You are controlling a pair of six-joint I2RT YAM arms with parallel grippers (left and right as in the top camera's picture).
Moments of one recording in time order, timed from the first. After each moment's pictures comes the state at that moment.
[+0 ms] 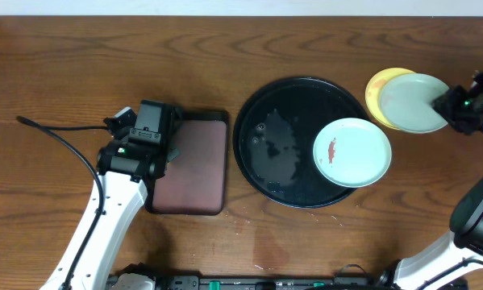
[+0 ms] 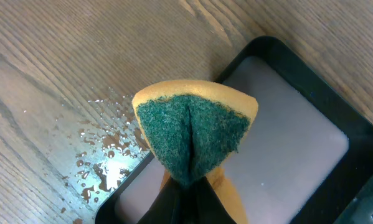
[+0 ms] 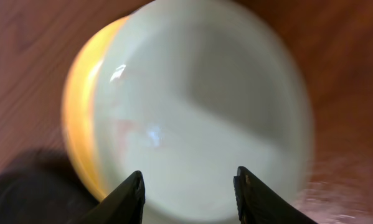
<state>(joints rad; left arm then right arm) -0.22 1.26 1.00 -0.93 -0.35 -0.85 -0.47 1.91 1.40 -0.60 -0.33 0.28</state>
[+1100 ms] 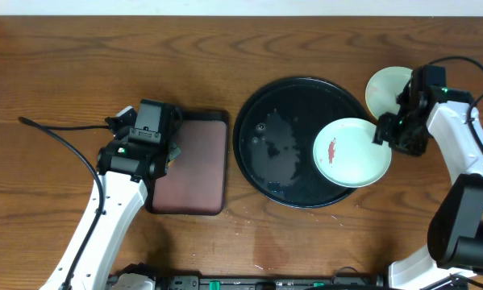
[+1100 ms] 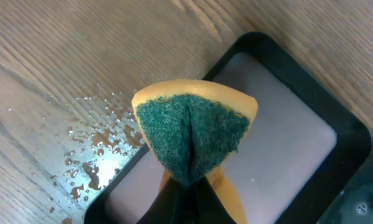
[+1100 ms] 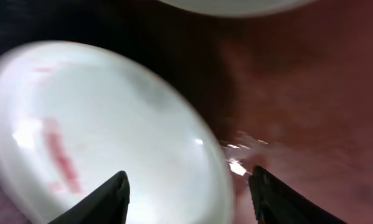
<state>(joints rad) -0.22 1.26 1.00 -0.91 -0.31 -0.85 -0.14 1.78 1.27 -0.98 -0.04 0.21</state>
